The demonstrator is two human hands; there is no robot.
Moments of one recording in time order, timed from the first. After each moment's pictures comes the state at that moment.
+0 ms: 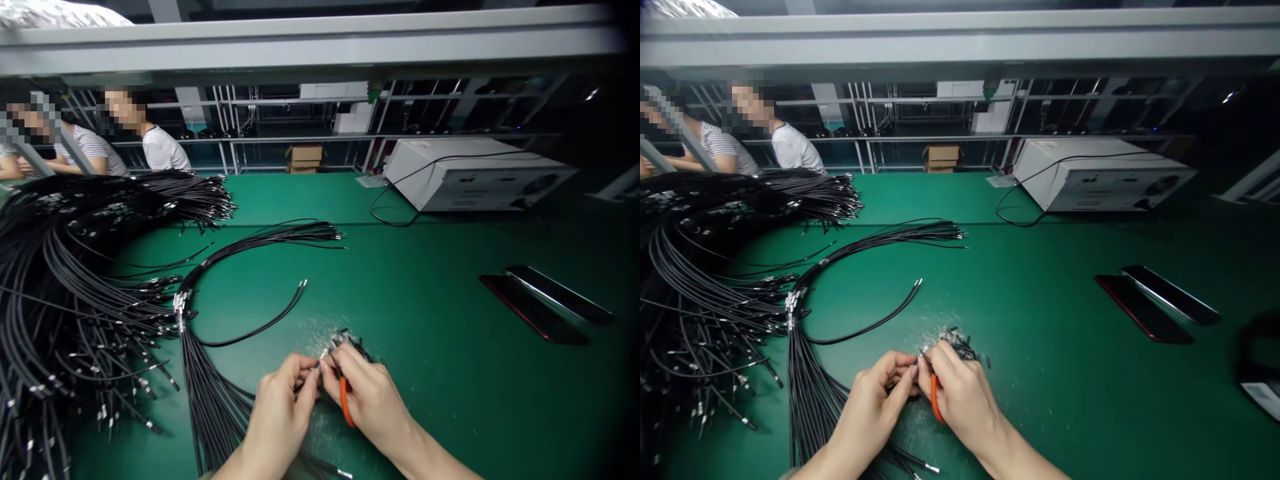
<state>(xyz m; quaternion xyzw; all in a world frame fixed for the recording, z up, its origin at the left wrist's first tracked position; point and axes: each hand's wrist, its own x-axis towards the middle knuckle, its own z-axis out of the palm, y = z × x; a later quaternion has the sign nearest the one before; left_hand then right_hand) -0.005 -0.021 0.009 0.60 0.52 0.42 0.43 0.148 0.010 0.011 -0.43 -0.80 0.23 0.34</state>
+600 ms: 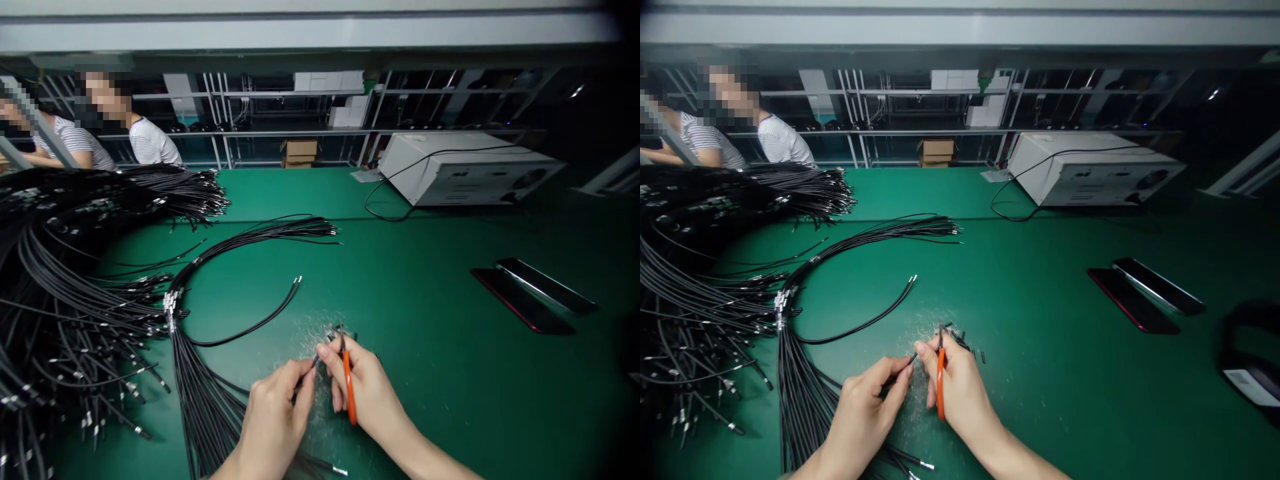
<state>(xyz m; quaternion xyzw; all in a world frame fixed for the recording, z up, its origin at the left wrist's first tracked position) -0.005 -0.024 0.002 0.67 0.54 0.41 0.30 0.141 0.011 0.010 -0.54 -0.58 0.52 0.31</state>
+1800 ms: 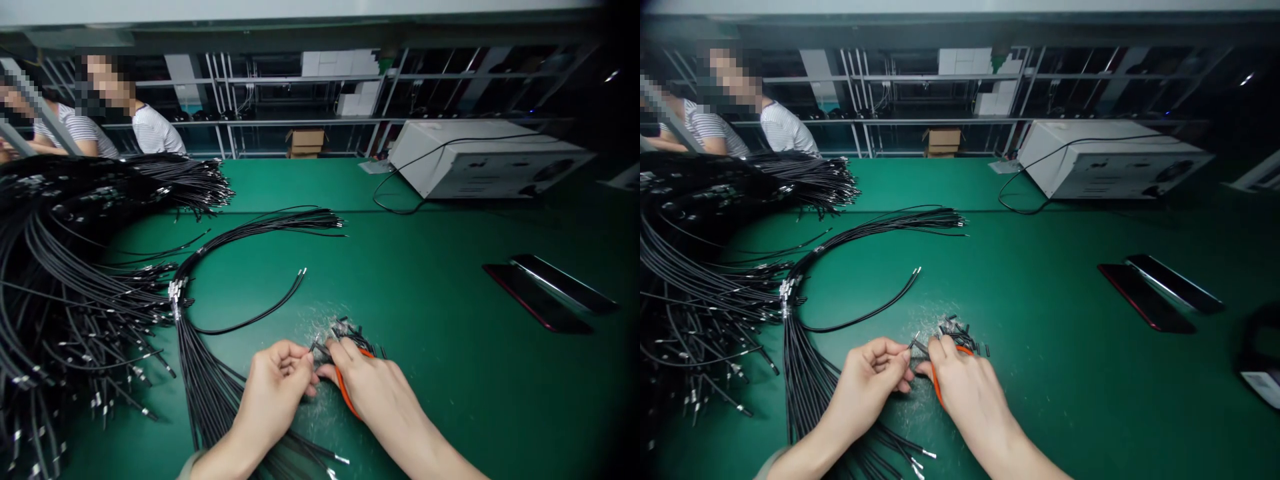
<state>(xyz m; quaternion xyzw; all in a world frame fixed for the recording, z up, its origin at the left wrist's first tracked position) -0.004 -0.012 0.003 0.41 0.52 0.47 0.59 0.150 0.006 0.018 -0.50 -0.86 -0.04 0.02</state>
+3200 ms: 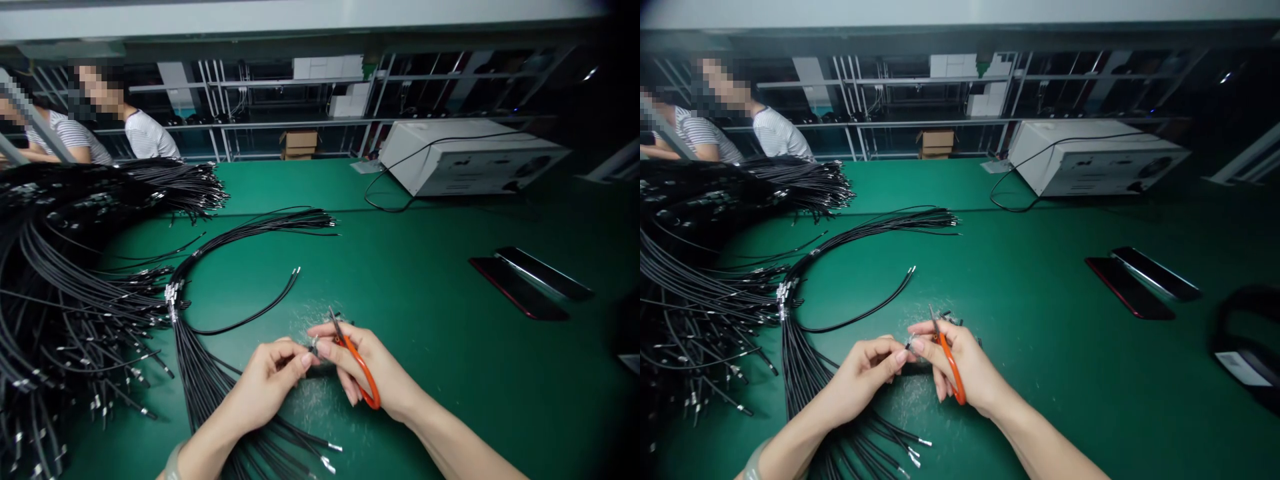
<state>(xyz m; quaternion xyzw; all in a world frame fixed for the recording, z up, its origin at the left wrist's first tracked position) -0.023 -0.004 0.012 0.57 0.45 0.38 0.58 0.155 0.017 0.033 -0.46 -0.54 0.64 0.30</state>
